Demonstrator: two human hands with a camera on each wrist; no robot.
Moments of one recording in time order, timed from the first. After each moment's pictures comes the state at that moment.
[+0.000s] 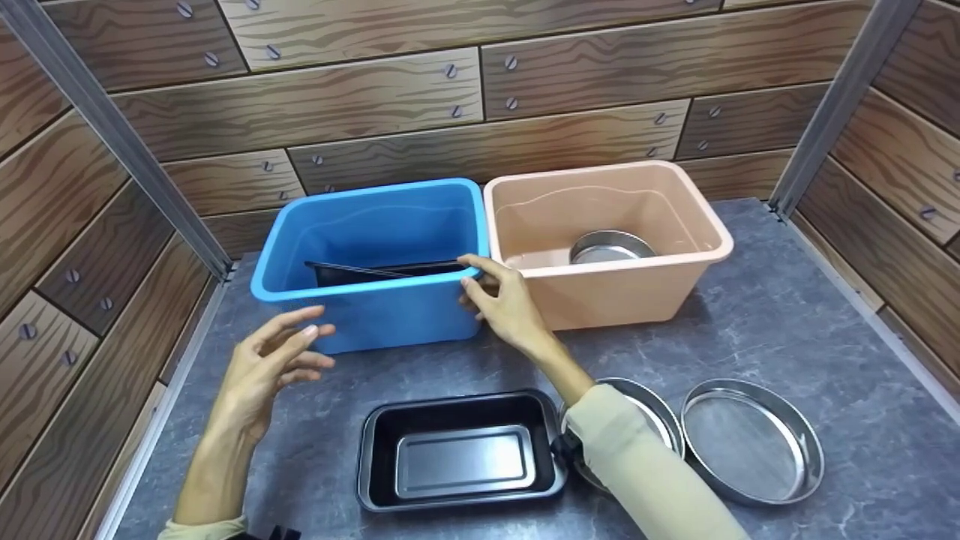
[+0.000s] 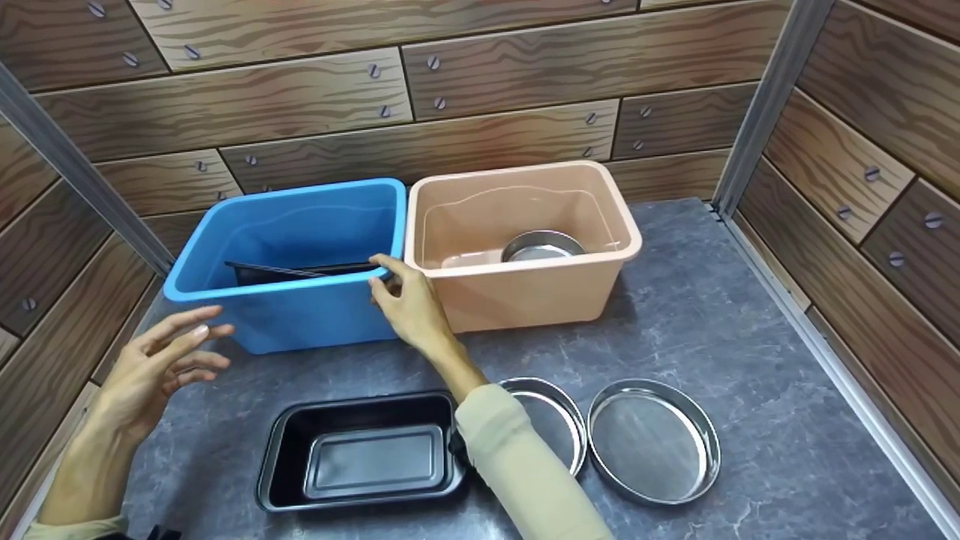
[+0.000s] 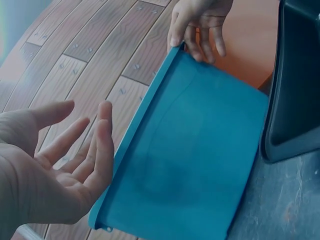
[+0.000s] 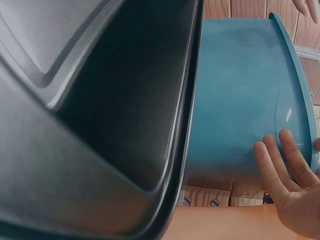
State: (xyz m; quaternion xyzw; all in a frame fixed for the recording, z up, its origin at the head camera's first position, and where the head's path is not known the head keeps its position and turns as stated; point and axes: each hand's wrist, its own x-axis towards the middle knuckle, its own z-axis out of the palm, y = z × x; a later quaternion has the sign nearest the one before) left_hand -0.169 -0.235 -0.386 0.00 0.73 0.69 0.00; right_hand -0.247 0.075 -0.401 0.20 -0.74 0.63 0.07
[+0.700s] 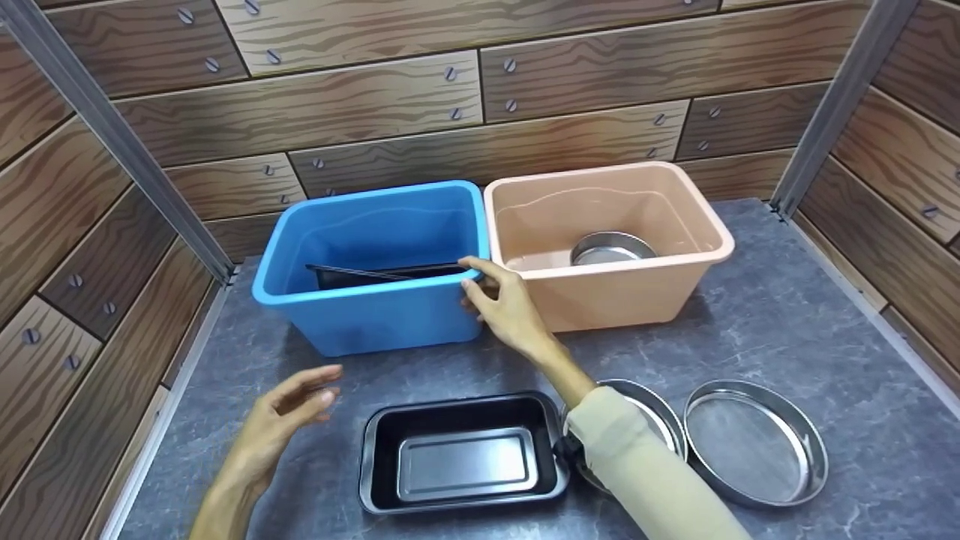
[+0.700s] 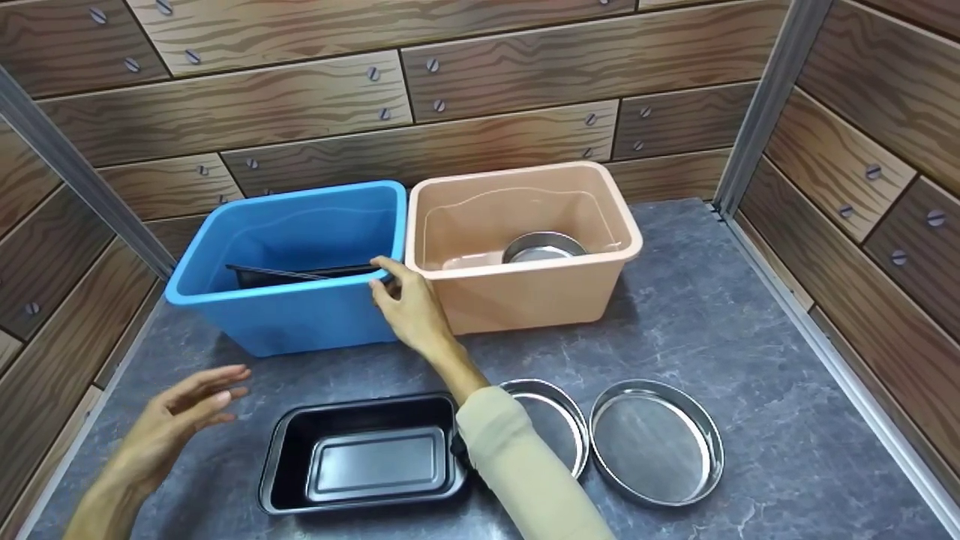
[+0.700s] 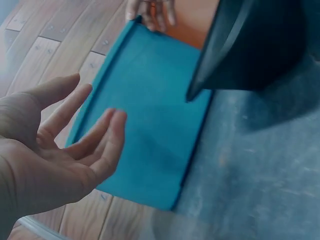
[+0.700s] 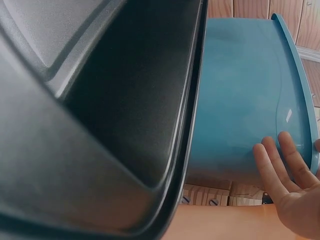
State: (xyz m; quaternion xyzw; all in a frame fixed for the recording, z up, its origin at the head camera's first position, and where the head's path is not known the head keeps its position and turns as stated) left_hand -0.145 -0.246 -0.445 0.02 0.74 0.67 0.05; right_hand -0.269 0.076 -0.431 0.19 -0.75 0.63 0.08
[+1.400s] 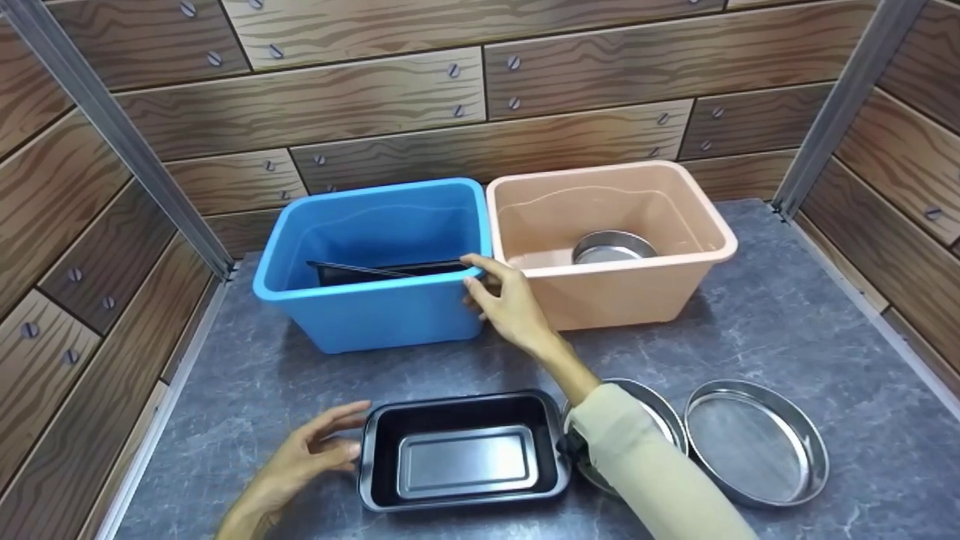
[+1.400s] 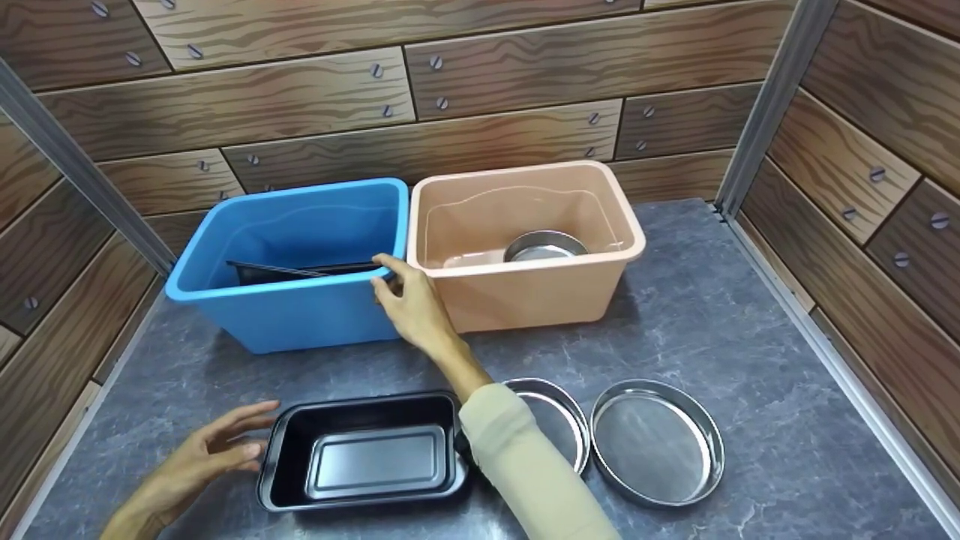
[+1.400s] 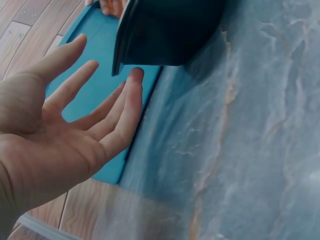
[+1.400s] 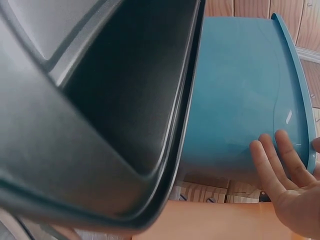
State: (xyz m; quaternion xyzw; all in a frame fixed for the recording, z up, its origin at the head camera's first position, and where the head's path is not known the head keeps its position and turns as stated) left_hand -0.130 -0.250 -0.500 0.10 0.72 0.66 0.19; right_hand -0.269 0.077 -0.429 0.20 -0.75 0.62 0.07
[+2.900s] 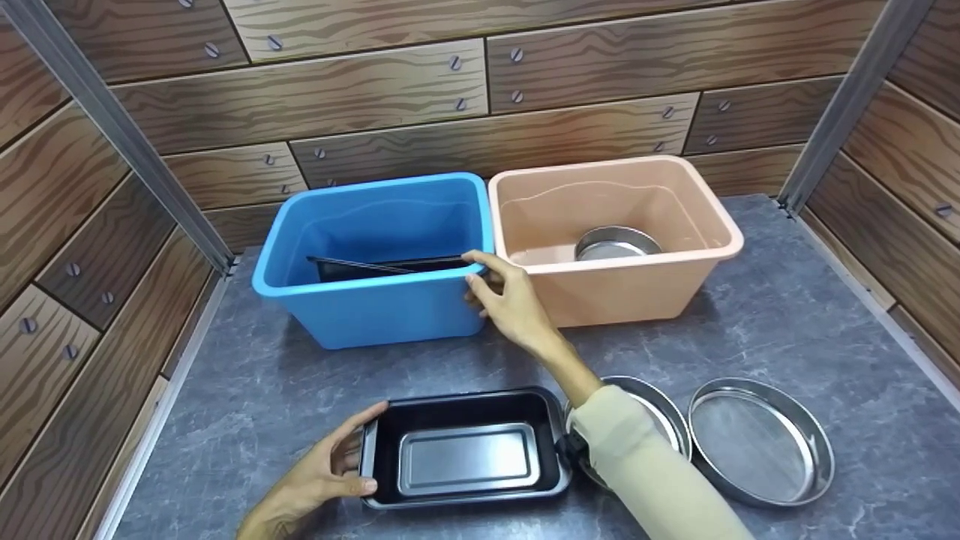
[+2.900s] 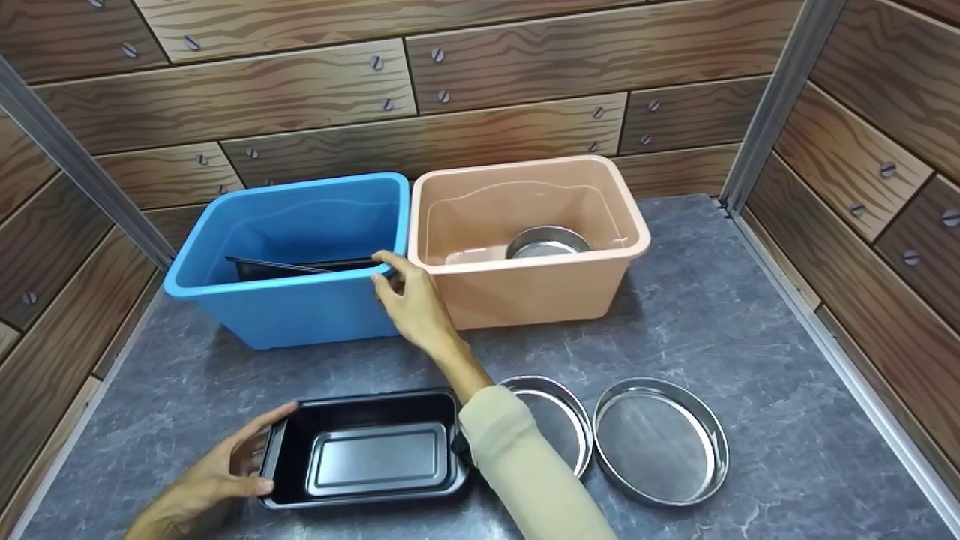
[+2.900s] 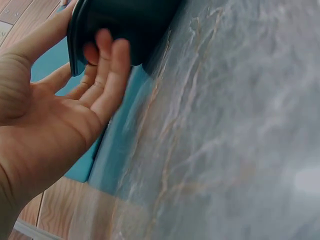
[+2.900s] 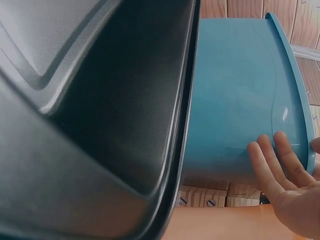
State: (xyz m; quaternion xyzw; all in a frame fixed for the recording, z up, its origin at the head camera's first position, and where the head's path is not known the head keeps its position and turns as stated) left_hand -0.128 -0.239 -0.523 0.17 0.67 0.67 0.27; right_hand -0.243 0.074 -0.399 0.19 -0.75 0.63 0.06
